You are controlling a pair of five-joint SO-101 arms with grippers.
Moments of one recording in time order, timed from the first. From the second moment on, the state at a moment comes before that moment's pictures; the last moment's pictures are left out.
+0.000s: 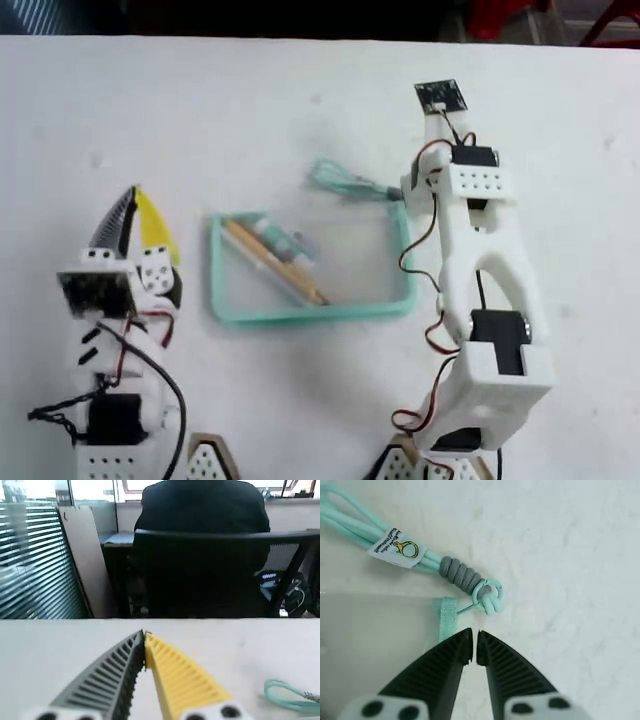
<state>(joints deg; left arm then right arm) -6.5 -104.0 87.6 25.5 0.0 -2.6 12.3 3.9 62.2 14.1</state>
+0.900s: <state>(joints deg) -6.5 -103.5 87.6 25.6 0.0 -9.5 -19.2 22.3 67.0 14.1</state>
